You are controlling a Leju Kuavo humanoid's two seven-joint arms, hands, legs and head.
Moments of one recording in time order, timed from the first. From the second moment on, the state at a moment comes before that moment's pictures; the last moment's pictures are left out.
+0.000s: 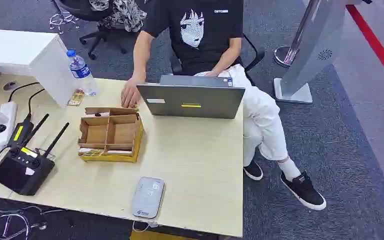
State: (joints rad) left arm 0.14 0.00 0.03 -0.37 0.00 0.00 0.00; right arm 0.15 0.01 -0.01 -0.39 0.00 0.00 0.00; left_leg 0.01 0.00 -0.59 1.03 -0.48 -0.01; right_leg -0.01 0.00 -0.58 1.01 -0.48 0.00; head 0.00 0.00
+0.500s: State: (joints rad) left arm 0.14 0.01 0.04 -0.37 0.00 -0.01 0.00; right arm 0.14 0.01 -0.01 -0.39 -0.01 0.00 0.00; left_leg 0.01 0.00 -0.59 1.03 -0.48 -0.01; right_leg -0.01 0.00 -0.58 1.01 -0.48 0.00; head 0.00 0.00
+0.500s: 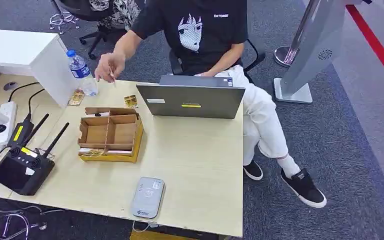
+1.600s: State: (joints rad) left arm -0.04 0.06 0.72 -0.40 0.18 -0.28 -0.26; right arm -0.01 0.00 -0.23 -0.37 -0.36 0.16 -0.16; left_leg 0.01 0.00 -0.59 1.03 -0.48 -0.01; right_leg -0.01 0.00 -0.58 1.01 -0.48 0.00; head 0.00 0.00
